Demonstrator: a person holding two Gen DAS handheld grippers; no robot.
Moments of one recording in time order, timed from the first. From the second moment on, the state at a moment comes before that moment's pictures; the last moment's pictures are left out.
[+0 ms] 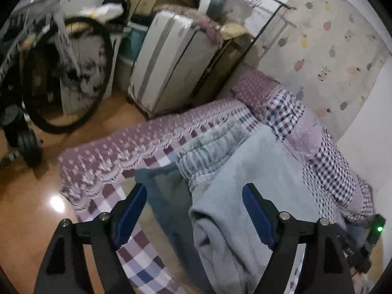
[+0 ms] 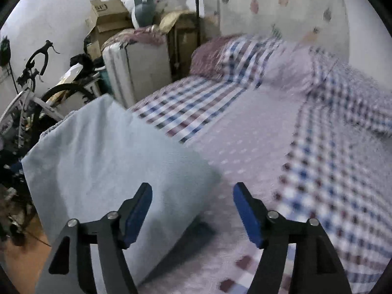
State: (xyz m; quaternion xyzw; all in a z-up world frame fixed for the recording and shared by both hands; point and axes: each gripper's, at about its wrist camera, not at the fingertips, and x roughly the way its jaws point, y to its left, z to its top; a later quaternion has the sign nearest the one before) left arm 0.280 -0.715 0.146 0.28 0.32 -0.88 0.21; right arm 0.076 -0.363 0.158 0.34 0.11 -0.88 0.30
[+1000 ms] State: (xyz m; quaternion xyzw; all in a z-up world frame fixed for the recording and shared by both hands) left arm 0.229 -0.180 0.326 0.20 0.14 -0.97 -0.11; right arm 0.195 0.055 0.336 0.17 0.07 -0.98 0.11
